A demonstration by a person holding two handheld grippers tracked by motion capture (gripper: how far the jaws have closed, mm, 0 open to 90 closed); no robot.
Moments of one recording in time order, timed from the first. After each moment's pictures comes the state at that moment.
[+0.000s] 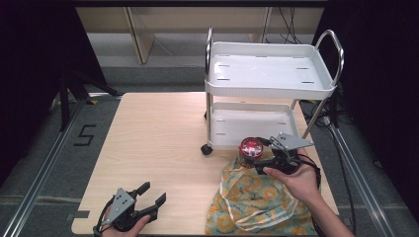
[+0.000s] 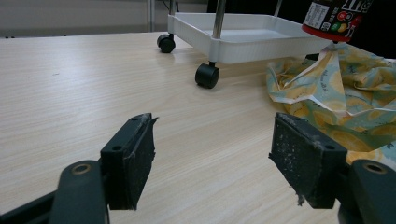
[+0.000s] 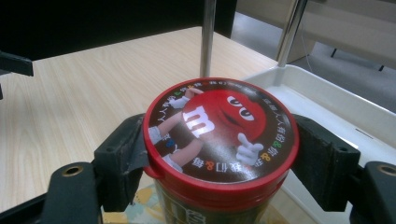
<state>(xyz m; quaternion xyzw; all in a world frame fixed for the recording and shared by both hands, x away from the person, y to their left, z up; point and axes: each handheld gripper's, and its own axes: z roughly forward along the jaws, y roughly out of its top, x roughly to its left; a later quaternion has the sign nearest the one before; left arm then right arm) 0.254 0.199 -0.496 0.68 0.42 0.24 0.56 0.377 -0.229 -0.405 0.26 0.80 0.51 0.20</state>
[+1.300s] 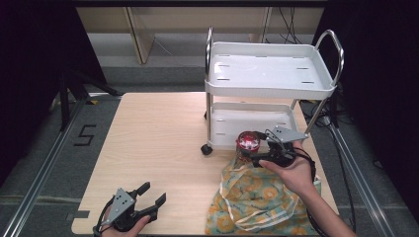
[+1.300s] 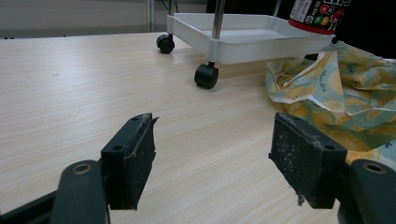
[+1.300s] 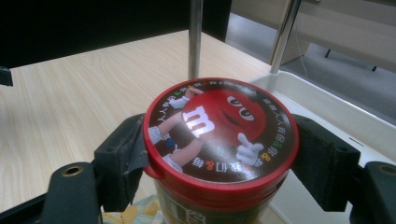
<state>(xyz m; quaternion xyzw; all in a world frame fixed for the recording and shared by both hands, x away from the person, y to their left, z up) 0.254 0.200 -0.496 0.68 0.41 0.24 0.56 0.394 -0.222 -0.401 0.26 0.80 0.50 0.21</state>
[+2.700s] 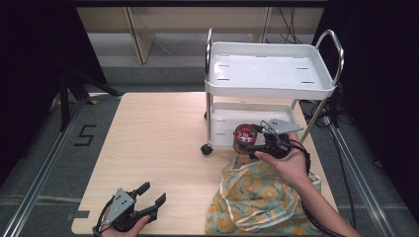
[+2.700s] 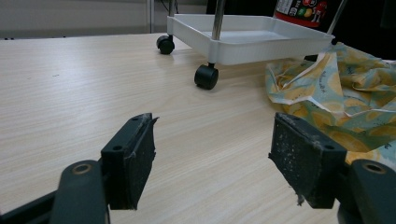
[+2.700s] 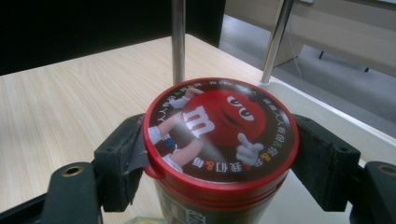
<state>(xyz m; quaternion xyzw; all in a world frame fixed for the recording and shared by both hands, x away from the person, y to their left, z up) 0.253 0.199 -0.496 0.68 0.42 0.24 0.56 0.413 -0.213 -0.394 0.27 0.79 0.50 0.22</state>
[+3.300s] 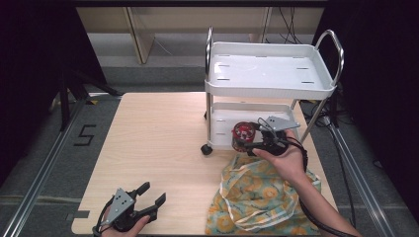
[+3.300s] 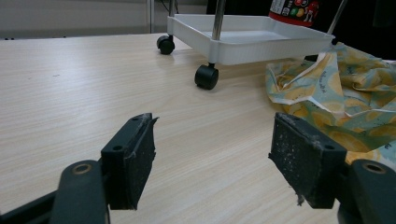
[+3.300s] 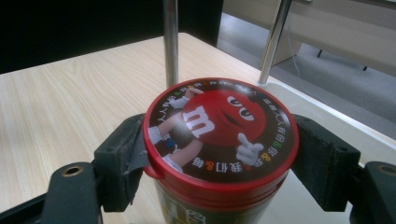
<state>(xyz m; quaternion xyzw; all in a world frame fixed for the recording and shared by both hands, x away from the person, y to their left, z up) 0.253 0.200 -0.496 0.68 0.42 0.24 0.56 0.421 -0.207 -0.395 0.28 0.80 0.50 0.20</state>
